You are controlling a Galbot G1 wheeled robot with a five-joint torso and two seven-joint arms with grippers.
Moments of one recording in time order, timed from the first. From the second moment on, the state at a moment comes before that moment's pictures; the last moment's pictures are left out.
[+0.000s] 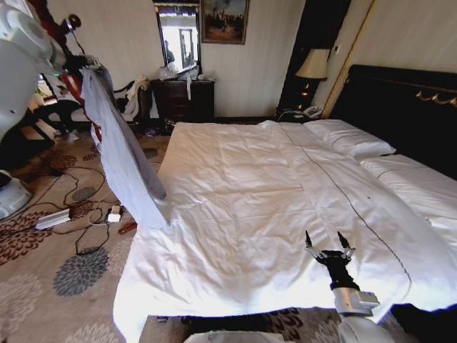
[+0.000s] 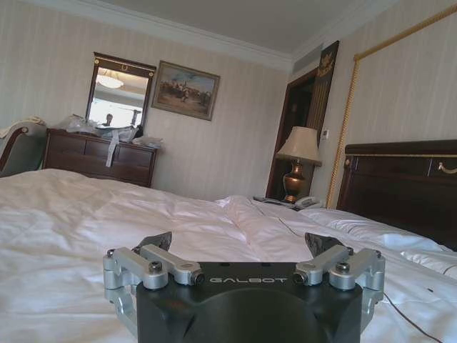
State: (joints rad) left arm -0.77 -0.82 0.63 -0.76 -1.46 0.74 -0.33; right arm -1.83 1.29 0.79 2.13 0.21 0.24 0.09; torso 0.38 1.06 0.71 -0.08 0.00
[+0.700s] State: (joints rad) left arm -0.76 -0.69 0.69 -1.01 -1.56 0.74 -0.39; right arm -1.83 1.29 0.79 2.13 0.21 0.24 0.09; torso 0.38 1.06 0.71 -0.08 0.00
